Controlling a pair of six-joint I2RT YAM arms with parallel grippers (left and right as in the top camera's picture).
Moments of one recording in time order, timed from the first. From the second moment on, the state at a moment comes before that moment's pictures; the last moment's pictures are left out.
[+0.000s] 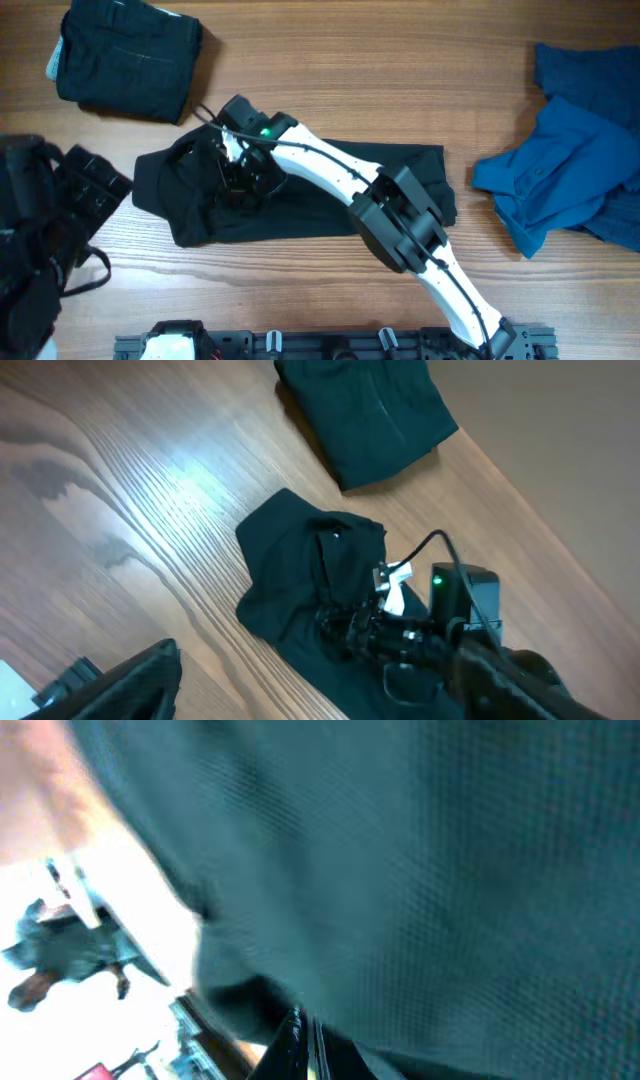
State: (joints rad) left arm 0.00 1.14 1.94 -1.68 -0.27 -0.79; right arm 0.85 2.44 1.95 -0.78 -0.66 0.65
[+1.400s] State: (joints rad) left arm 0.00 1.36 1.55 -1.60 -0.12 -0.73; right arm 0.06 1.97 1.74 -1.59 -0.05 0.20
